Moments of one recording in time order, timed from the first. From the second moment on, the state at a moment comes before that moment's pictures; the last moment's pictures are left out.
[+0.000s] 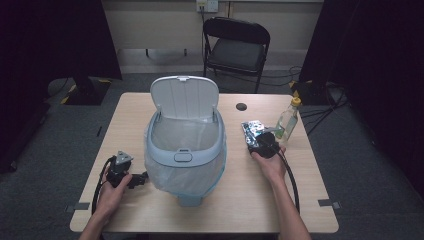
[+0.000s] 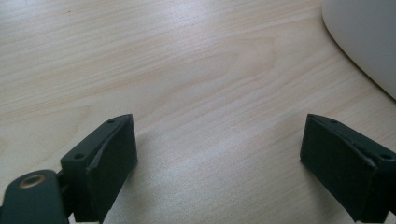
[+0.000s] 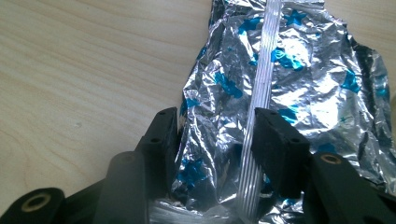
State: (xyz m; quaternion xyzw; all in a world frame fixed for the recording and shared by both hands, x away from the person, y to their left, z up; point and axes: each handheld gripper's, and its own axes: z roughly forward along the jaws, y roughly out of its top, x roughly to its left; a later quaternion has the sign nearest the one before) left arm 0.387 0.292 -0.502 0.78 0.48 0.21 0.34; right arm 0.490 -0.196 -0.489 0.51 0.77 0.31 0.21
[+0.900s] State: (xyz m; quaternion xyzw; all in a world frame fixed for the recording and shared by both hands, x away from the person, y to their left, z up) left arm 0.387 0.292 -0.503 0.78 0.48 0.21 0.34; right arm 0.468 -0.211 -0.487 0.51 0.77 0.34 0.15
